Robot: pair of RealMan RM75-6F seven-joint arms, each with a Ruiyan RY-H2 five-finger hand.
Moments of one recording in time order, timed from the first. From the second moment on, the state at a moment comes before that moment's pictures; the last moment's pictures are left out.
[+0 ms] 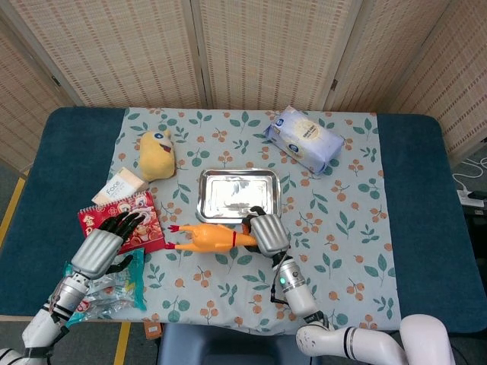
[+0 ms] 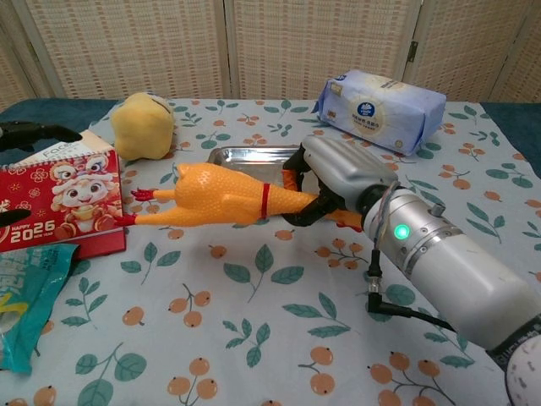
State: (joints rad) left arm -0.42 -1.19 -0.10 -1.70 1.49 1.07 0.21; right arm 0.66 -1.99 0.30 -1.30 -1.22 1.10 -0.40
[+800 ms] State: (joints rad) left arm -0.61 -1.26 -0.17 -1.74 1.33 0.88 0.02; right arm 0.80 -2.12 0.39 -1.14 -1.20 1.13 -0.42
